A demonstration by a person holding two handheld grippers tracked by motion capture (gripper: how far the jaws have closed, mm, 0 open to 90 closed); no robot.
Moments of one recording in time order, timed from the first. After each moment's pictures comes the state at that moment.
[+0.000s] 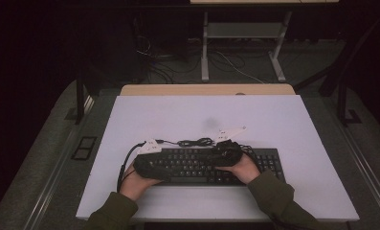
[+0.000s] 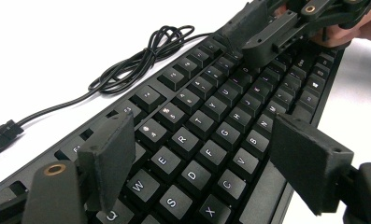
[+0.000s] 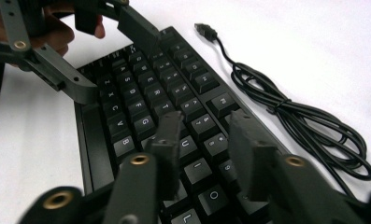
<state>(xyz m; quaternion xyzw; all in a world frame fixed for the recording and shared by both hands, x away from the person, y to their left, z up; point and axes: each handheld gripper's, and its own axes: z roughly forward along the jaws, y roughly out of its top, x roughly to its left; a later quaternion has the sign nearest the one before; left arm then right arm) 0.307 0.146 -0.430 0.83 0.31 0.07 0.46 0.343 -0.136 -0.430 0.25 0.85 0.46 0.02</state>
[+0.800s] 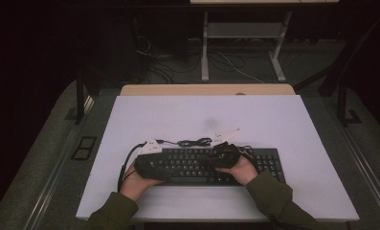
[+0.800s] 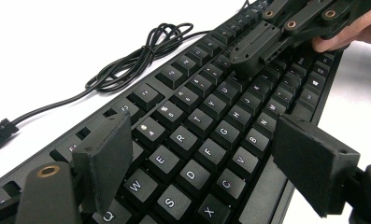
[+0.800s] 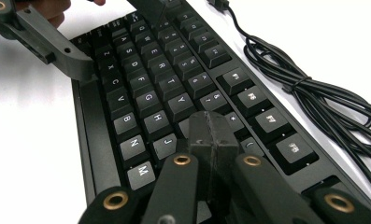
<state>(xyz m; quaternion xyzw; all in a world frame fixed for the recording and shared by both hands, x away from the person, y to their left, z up) 0.307 0.145 -0.432 0.83 0.31 0.07 0.46 0.342 -0.130 -0.437 0.24 0.87 0.43 0.01</state>
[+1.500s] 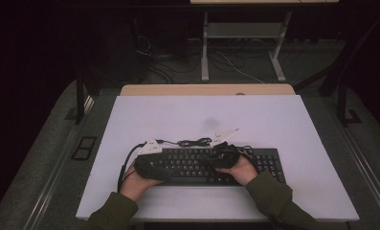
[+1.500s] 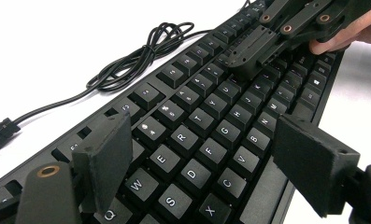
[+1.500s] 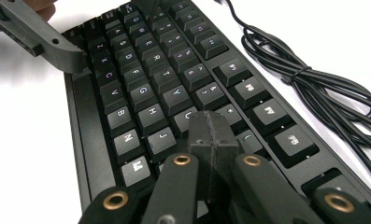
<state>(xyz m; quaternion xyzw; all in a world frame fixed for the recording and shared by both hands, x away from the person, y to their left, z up) 0.307 0.145 -0.432 0.83 0.31 0.07 0.46 0.344 -0.129 -0.440 0.25 0.87 0.42 0.01</state>
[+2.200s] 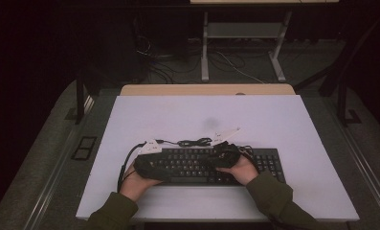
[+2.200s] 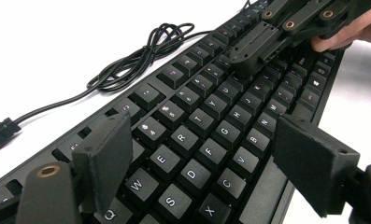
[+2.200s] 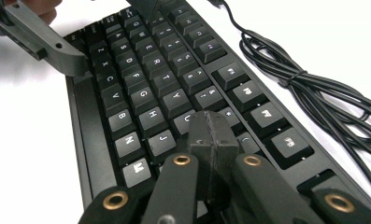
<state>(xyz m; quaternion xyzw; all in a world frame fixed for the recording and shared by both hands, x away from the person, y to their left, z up) 0.307 0.145 -0.432 0.83 0.31 0.07 0.46 0.343 -0.131 -0.437 0.25 0.87 0.42 0.02</state>
